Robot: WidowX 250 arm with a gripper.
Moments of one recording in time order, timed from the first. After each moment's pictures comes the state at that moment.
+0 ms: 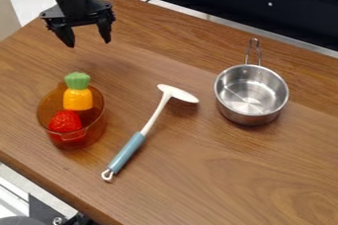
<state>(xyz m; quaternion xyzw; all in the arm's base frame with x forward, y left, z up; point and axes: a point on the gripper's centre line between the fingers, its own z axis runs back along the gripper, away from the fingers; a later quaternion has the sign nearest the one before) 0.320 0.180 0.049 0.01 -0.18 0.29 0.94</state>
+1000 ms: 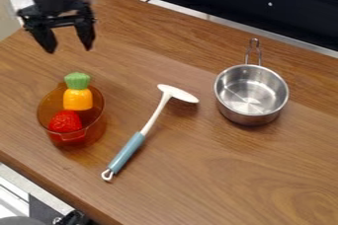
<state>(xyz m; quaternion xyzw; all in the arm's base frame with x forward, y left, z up) 0.259 0.178 0.078 -0.05 -0.07 0.23 0.97</state>
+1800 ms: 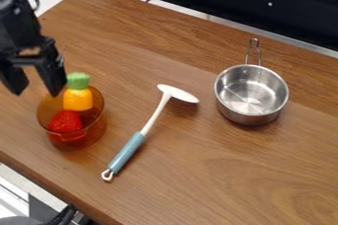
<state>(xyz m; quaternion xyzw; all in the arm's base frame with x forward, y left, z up) 0.188 0.136 0.071 -0.06 -0.02 0.14 0.99</state>
